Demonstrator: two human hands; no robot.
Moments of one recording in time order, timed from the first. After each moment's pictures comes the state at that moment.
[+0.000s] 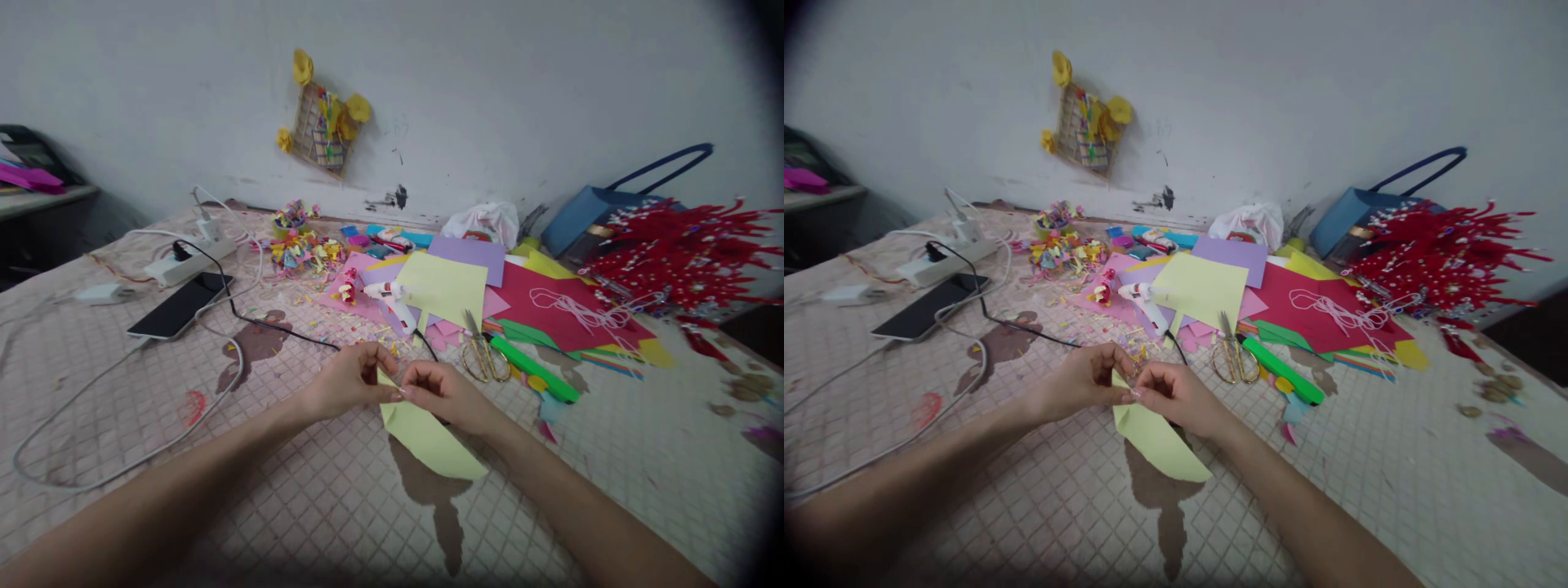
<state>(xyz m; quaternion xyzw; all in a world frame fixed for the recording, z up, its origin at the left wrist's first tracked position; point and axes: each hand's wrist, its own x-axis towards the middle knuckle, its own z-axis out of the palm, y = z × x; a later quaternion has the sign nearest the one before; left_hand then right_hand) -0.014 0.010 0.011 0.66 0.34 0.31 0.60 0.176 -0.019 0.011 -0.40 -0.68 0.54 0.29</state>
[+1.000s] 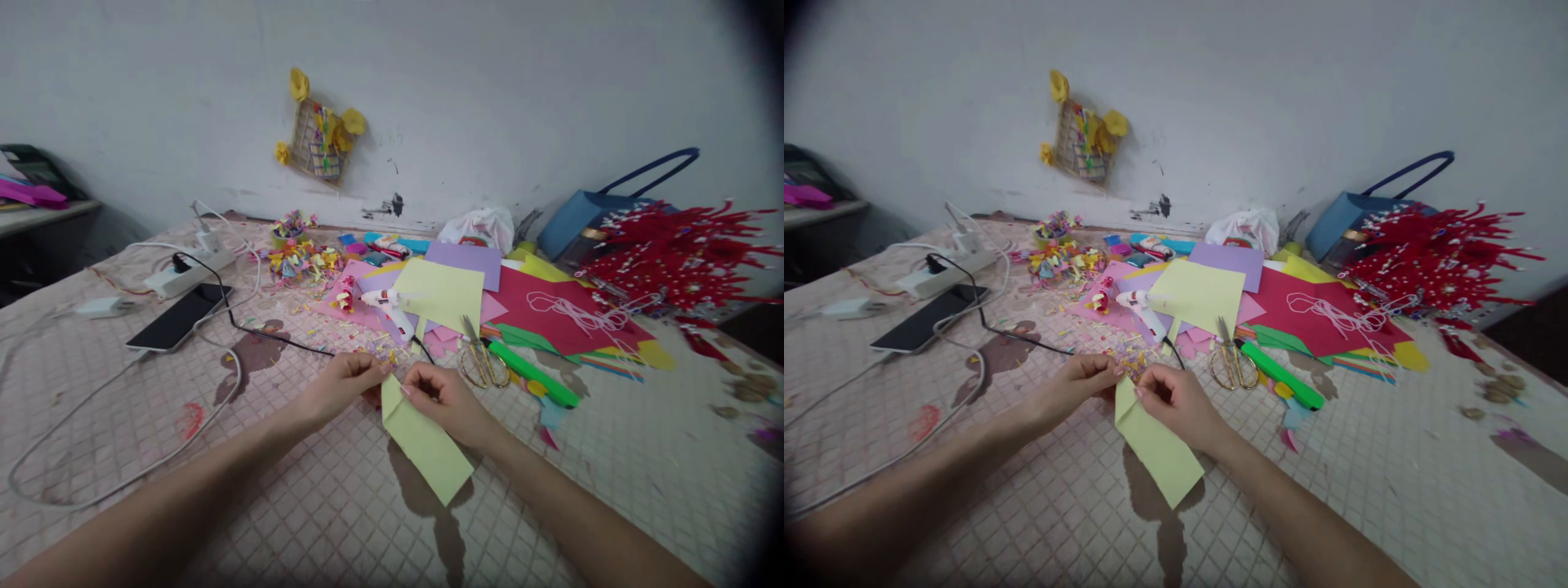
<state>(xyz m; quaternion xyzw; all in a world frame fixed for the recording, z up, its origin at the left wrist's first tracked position) -0.011 0.008 0.015 0.56 0.37 0.32 0.66 0.172 -0.023 0.015 -0.44 -0.71 0.44 0.34</state>
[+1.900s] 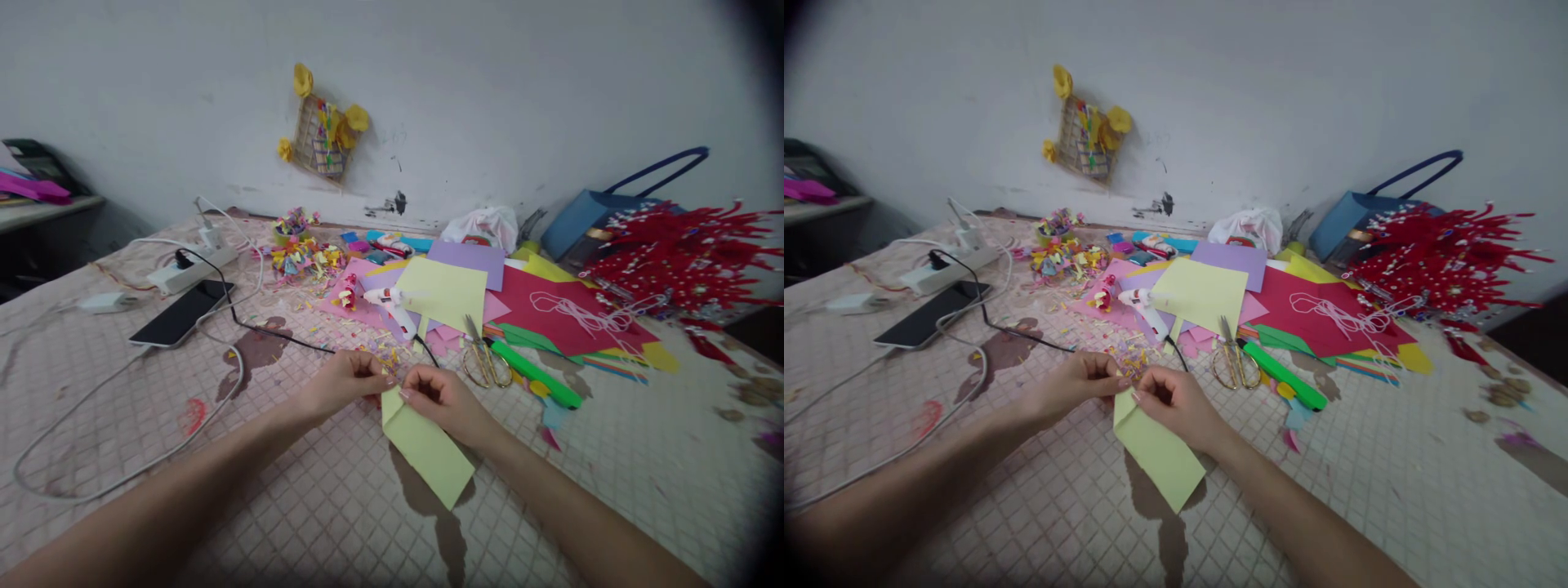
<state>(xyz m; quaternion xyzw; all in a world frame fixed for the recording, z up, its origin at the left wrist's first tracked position) -0.014 0.012 0.015 0.55 0.39 0.30 0.68 0.169 -0.024 0.011 -0.44 -0.67 0.50 0.33</state>
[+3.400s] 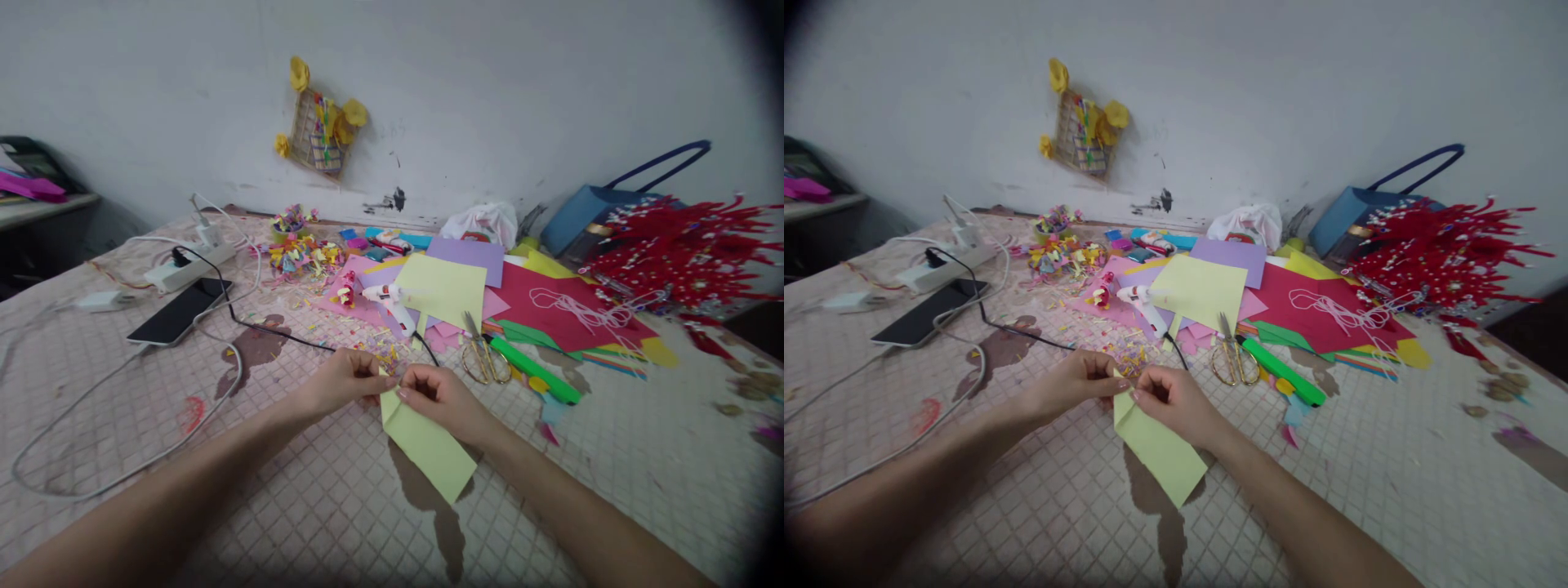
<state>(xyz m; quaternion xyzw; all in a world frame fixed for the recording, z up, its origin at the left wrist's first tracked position) -0.015 0.013 0.013 0.61 0.39 0.26 0.64 0.170 -0.022 0.006 -0.44 -0.69 0.49 0.31</state>
